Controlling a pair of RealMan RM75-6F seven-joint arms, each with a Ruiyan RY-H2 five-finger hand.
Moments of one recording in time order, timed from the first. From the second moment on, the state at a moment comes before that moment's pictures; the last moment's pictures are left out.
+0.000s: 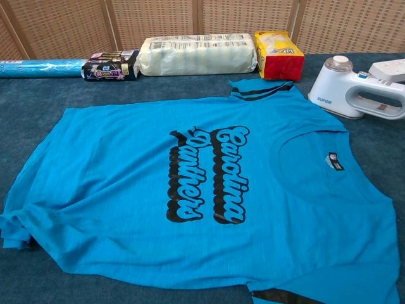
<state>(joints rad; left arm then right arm) -0.01 -1.07 0.10 -1.72 1.58 1.41 0.08 0.01 -1.32 0.11 -1.61 -1.38 1.53 -0.04</state>
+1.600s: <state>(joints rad) -0.33 -1.32 0.11 -1.68 1.63 1.01 0.28 -0.03 -1.30 0.12 -1.63 -1.37 1.57 -0.01</state>
